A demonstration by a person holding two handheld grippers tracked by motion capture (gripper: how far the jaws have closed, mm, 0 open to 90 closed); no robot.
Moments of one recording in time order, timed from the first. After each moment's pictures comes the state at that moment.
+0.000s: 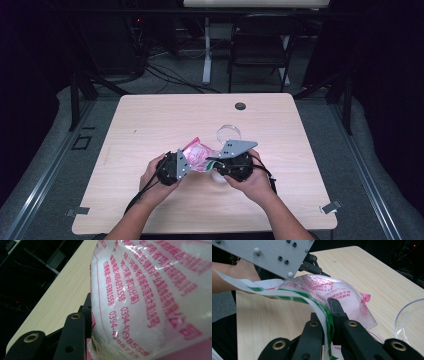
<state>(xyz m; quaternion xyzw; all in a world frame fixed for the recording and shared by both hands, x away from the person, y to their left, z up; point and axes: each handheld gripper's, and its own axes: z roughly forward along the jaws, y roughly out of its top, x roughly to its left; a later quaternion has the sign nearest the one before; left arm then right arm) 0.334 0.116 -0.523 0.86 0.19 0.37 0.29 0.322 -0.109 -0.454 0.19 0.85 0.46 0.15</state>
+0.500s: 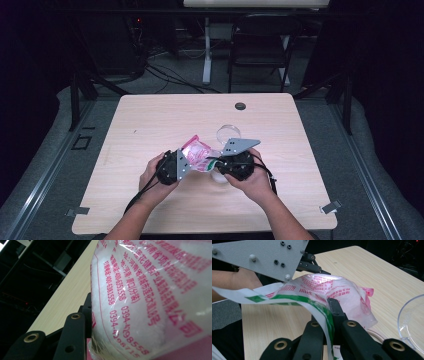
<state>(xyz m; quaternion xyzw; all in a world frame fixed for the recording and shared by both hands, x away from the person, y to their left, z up) 0.332 0.114 -0.519 0.85 0.19 0.40 0.28 0.323 -0.112 -0.453 0.21 0.84 0.48 0.13</state>
